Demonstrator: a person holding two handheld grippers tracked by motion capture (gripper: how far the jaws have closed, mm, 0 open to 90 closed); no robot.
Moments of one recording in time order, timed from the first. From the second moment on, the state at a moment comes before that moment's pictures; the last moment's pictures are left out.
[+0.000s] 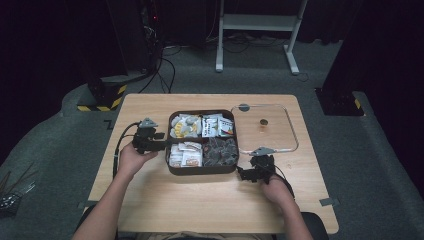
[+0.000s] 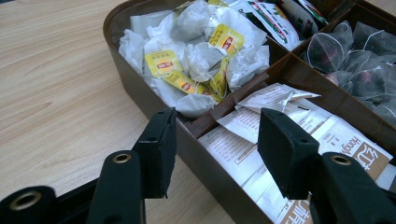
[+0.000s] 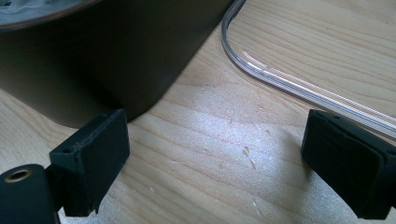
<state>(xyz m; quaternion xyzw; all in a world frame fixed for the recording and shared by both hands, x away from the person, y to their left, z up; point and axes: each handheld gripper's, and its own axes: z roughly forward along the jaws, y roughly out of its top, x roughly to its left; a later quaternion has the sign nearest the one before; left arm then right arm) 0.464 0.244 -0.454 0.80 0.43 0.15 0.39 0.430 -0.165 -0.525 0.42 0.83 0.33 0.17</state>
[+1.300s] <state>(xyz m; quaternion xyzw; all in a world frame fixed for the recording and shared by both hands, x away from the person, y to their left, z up) 0.479 0.195 -0.475 0.83 0.37 0.12 0.39 0.424 -0.166 -0.525 0.43 0.82 0.33 0.18</state>
